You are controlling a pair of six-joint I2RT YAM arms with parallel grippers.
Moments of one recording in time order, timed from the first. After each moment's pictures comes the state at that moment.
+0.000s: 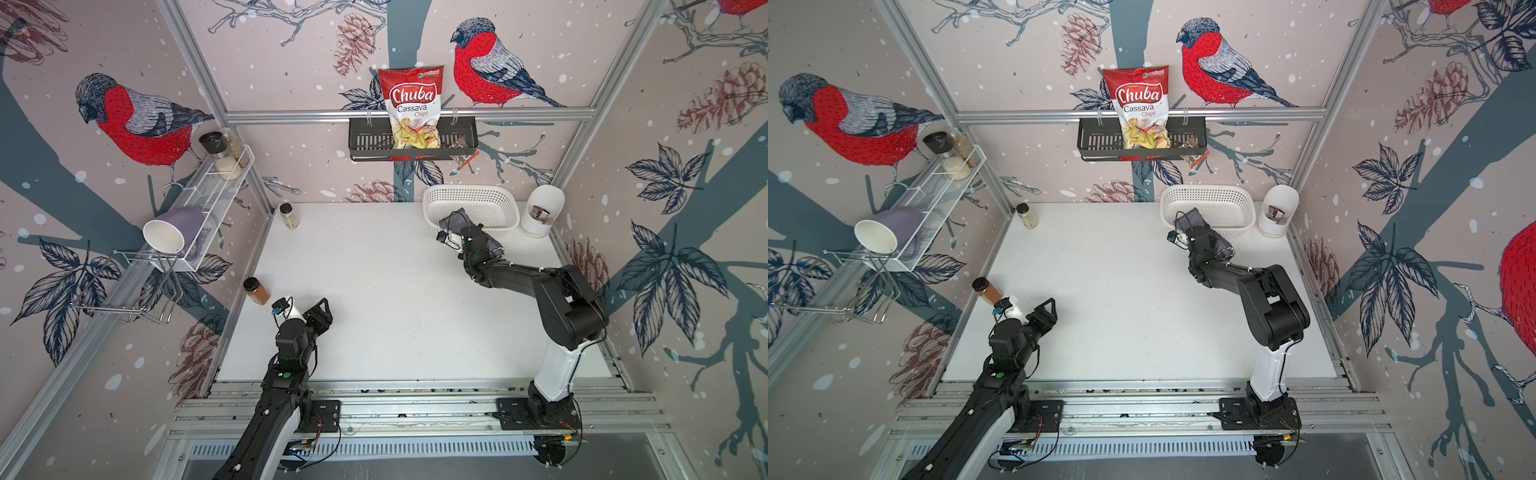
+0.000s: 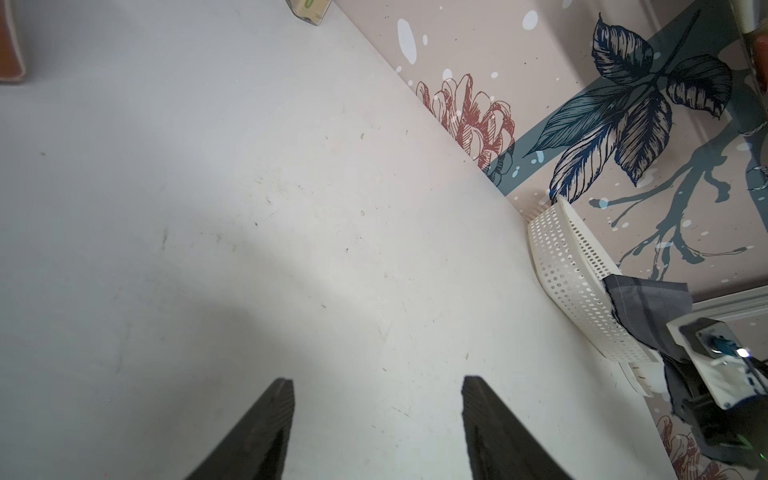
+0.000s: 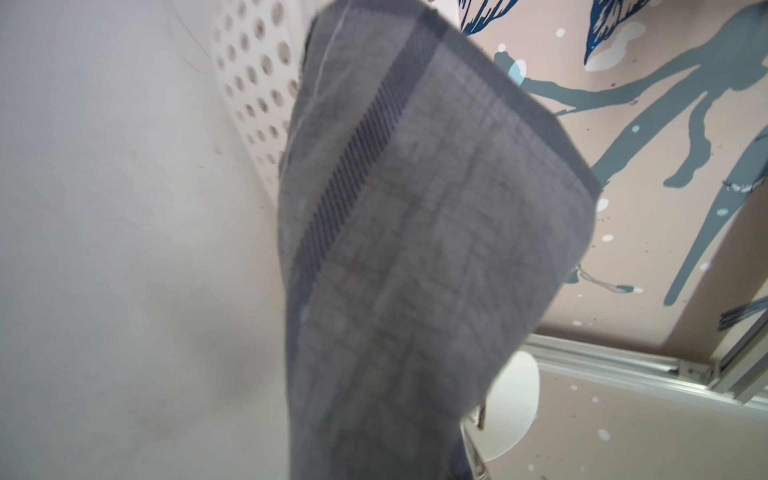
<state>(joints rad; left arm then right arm) -0.08 0.54 0.01 0.19 0.00 -0.76 0.42 1.92 1.11 0.36 0.53 -1.23</state>
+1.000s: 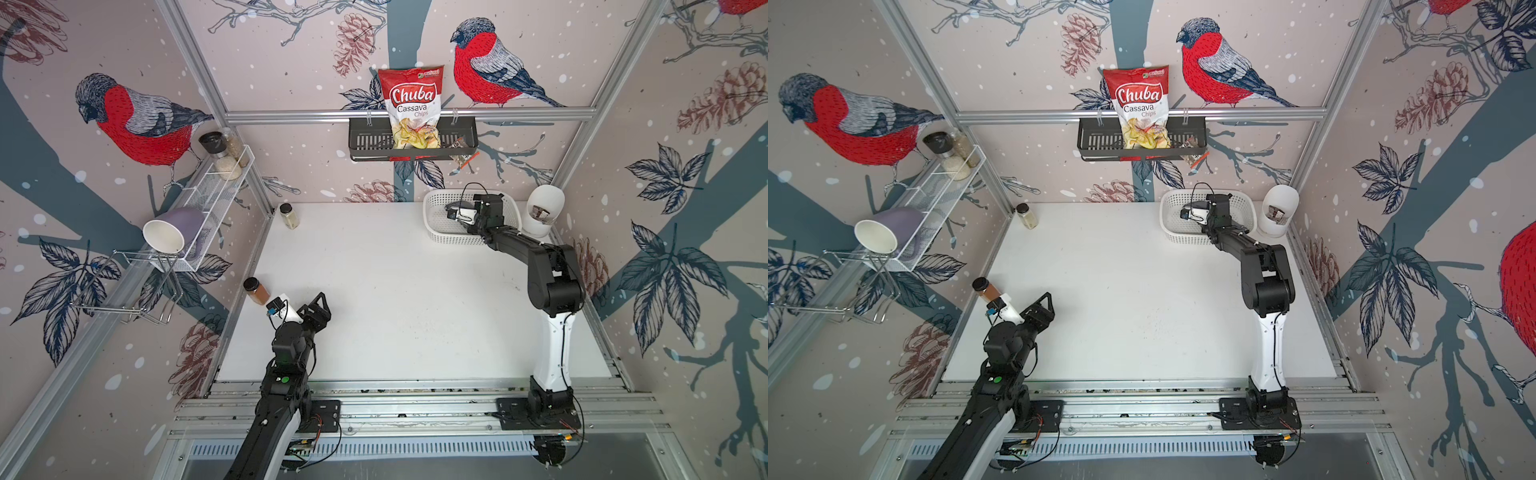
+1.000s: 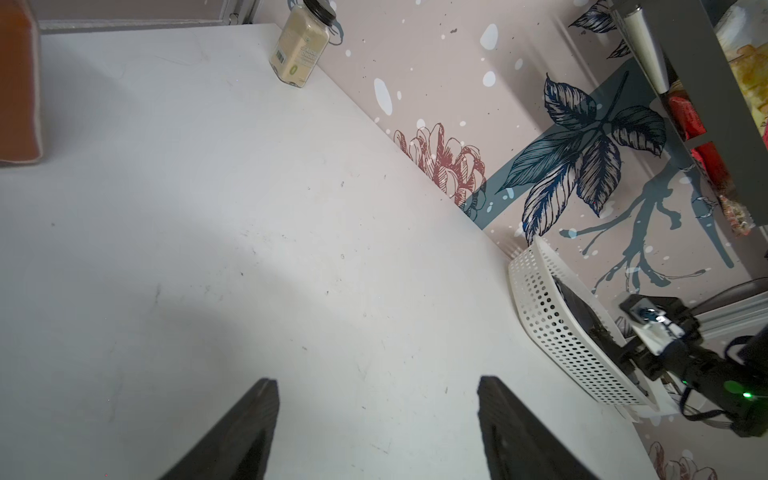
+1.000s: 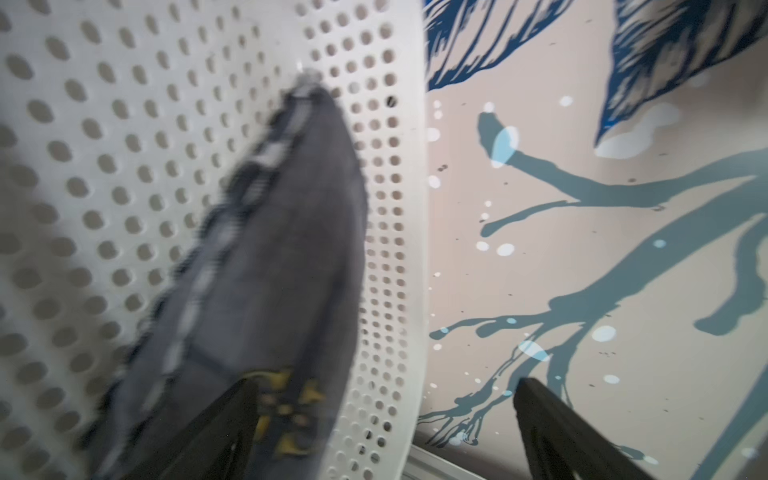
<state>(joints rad) -0.08 0.45 0.01 0.20 -0.05 -0.73 0.22 2.15 1.58 0.19 0.13 -1.44</state>
